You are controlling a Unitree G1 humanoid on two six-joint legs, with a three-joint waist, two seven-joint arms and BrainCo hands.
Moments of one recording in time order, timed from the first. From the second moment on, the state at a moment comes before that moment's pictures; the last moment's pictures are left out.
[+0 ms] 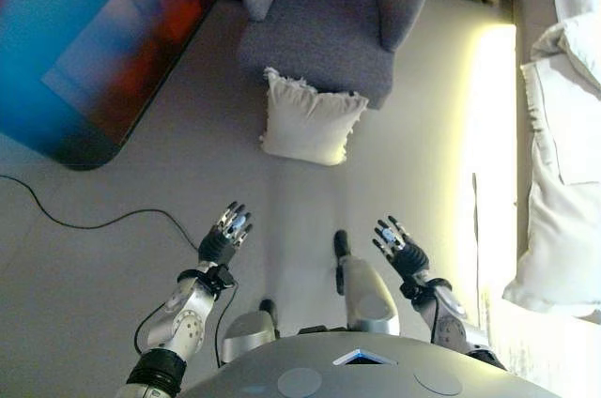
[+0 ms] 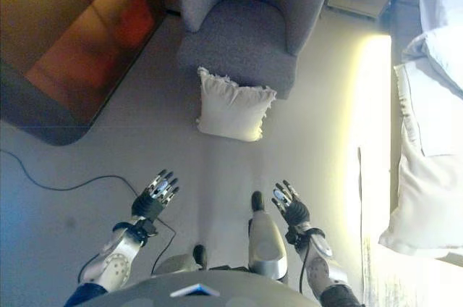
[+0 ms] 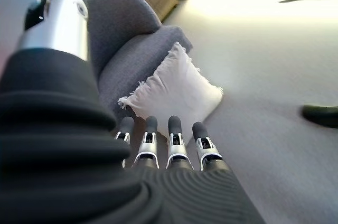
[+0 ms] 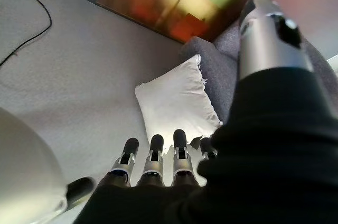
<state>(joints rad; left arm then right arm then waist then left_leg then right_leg) 0.27 0.33 -0.21 0.35 -0.85 -0.08 -0.18 0.24 -0.23 0.21 0.44 0.80 -0.04 0.19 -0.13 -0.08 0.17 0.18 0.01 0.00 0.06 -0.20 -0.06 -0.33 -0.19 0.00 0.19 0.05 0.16</state>
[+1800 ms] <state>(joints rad) 0.20 0.38 -0.10 0.26 -0.92 -0.09 -0.11 0.30 -0.21 0.24 0.40 0.75 -0.03 0.17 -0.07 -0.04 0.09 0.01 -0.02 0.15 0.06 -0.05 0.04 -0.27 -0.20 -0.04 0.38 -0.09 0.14</state>
